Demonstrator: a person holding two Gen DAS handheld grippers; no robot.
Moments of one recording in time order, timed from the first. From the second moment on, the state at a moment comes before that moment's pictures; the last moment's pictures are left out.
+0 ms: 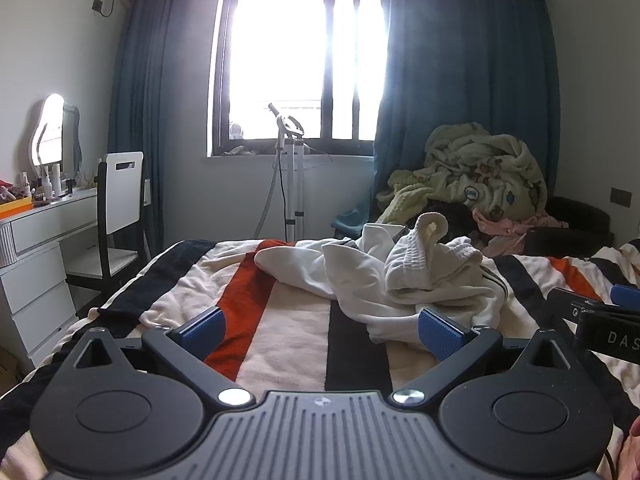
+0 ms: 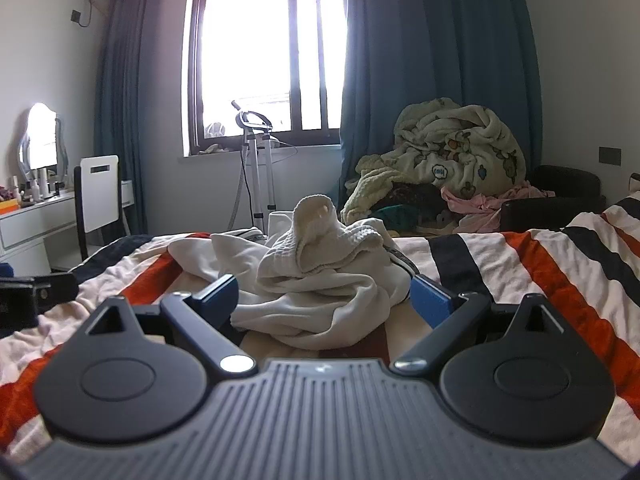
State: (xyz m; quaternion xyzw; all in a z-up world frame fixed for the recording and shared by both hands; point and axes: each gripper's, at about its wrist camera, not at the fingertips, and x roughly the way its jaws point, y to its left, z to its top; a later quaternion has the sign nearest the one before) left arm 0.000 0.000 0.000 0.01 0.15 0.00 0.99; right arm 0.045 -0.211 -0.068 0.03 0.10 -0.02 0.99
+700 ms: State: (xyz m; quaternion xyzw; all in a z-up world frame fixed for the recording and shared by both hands) left arm 0.001 -0.004 0.001 0.01 0.16 -0.01 0.99; right arm 0.045 -0.210 -0.069 0.03 0.10 -0.02 0.99
